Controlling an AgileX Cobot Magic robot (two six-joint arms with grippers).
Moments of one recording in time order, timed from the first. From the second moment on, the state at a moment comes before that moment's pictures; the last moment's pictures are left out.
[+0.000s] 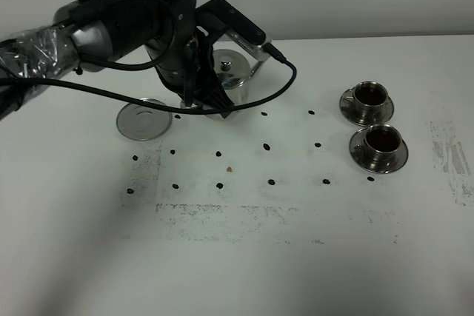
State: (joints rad) left arm -0.52 2.08 -1.75 0.17 0.89 0.23; right arm 0.05 -0.01 -0.49 0.28 1.09 -0.27
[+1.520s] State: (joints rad) left arm -0.24 2.01 -1.35 0.17 0.51 0.15; right arm 0.05 -0.01 -0.49 0.28 1.09 -0.27
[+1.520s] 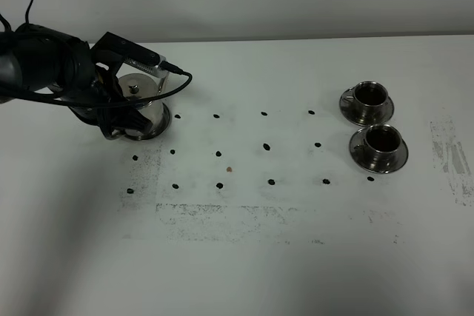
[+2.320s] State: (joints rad) left arm -0.24 2.01 -1.35 0.17 0.52 0.10; right arm 0.05 -0.01 -0.49 0.28 1.09 -0.27
